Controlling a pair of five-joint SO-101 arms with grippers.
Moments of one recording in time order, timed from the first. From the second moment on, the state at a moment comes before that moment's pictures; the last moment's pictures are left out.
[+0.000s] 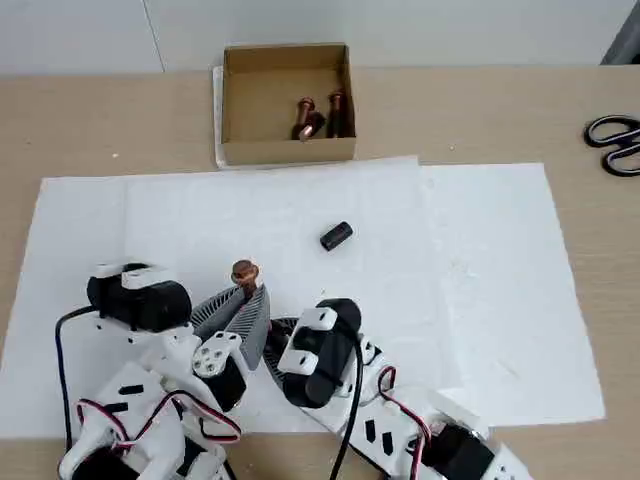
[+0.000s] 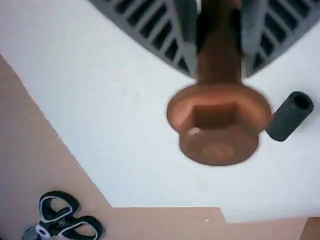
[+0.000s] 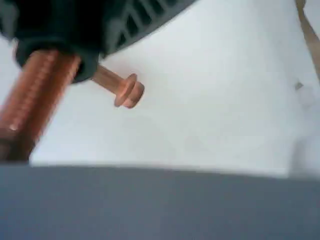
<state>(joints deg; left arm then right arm) 27.3 -103.5 65.2 69.5 29.4 -55.5 -103.1 80.4 49.1 2.9</state>
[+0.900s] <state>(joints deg) 34.6 -103.5 63.7 80.8 21.5 -53.8 -103.0 80.3 48.9 3.3</state>
